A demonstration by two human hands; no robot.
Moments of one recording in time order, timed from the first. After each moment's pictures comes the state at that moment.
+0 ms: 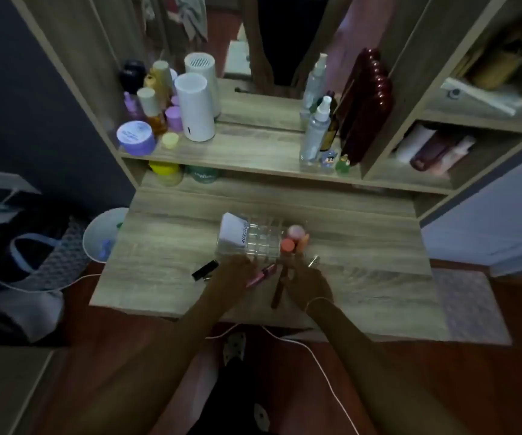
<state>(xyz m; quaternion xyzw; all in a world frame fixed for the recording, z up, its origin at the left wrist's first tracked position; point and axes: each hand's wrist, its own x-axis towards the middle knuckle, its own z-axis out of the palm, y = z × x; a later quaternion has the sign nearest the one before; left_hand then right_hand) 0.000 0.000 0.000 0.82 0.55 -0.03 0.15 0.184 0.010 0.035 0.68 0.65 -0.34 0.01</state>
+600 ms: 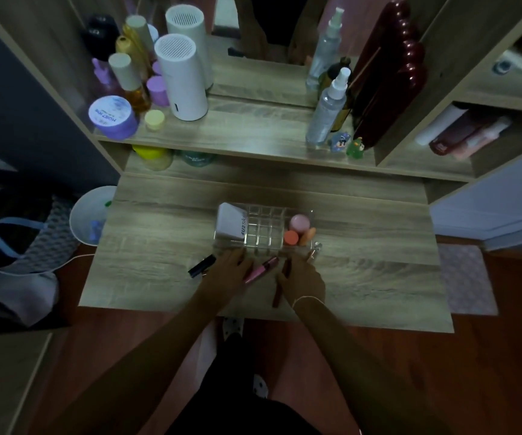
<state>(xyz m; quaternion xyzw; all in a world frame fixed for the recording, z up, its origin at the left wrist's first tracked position) -0.015 0.008 -0.021 0.82 0.55 0.01 0.16 0.159 0.019 0.008 0.74 0.60 -0.30 0.02</state>
